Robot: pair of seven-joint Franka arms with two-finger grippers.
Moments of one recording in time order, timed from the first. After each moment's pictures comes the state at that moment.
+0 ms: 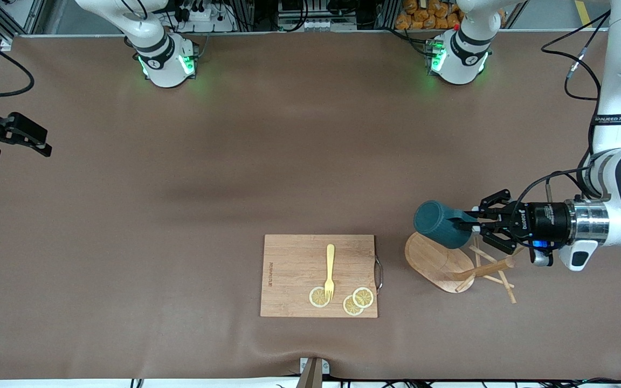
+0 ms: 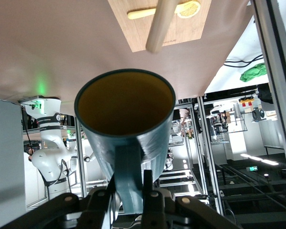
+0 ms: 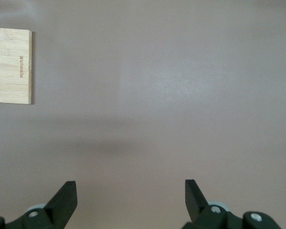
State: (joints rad) left arm 0.30 0.58 -0.30 -1.44 -1.11 1.61 -0.98; right arm 0.03 0.05 -0.02 -1.45 0.00 1.54 -0.05
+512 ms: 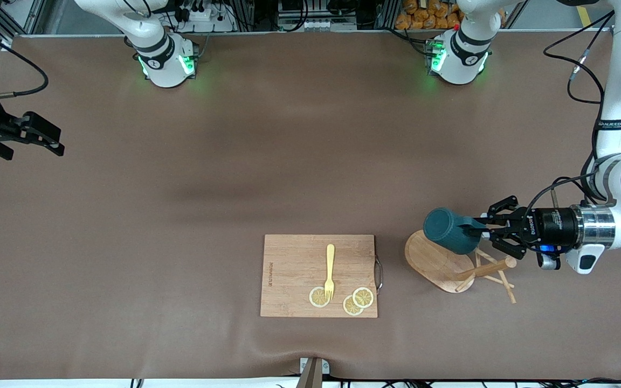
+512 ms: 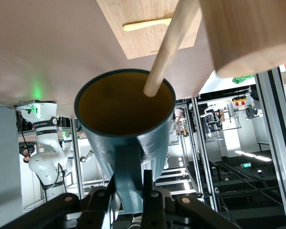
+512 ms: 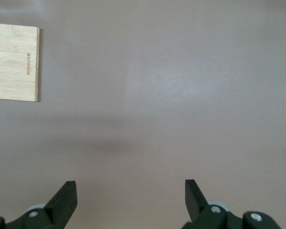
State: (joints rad) left arm 0.33 0.61 -0.30 -1.44 -1.11 1.61 -0.93; right arm 0.07 0.05 -0.02 -1.45 0.00 1.54 -0.03
